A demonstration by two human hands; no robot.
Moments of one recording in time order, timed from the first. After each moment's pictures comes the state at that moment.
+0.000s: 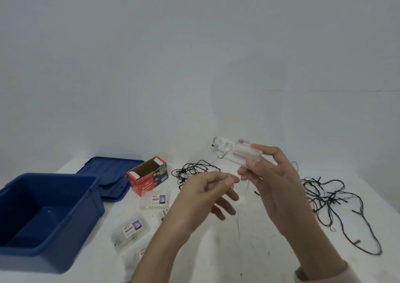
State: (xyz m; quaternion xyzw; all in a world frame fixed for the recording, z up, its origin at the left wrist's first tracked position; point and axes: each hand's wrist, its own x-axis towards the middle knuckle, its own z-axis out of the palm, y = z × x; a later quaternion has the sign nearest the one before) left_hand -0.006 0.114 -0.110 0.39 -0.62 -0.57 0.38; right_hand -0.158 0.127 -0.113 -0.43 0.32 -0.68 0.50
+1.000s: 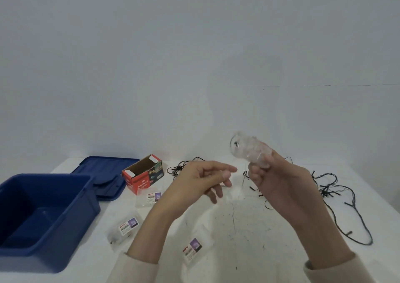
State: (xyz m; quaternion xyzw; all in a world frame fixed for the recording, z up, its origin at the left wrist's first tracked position) left_hand -0.009 0.087 -0.113 0.35 -0.67 -0.57 0.34; right_hand -0.189 0.124 -0.117 -0.33 0.22 -0.64 0.65
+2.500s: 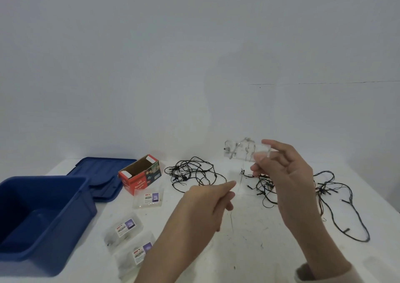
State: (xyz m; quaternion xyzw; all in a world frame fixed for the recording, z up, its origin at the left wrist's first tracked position) left_hand -0.018 0.130 -0.124 0.44 -0.82 -0.24 0.28; right_hand -0.181 0.134 -0.121 -0.43 0.45 -0.71 0.33
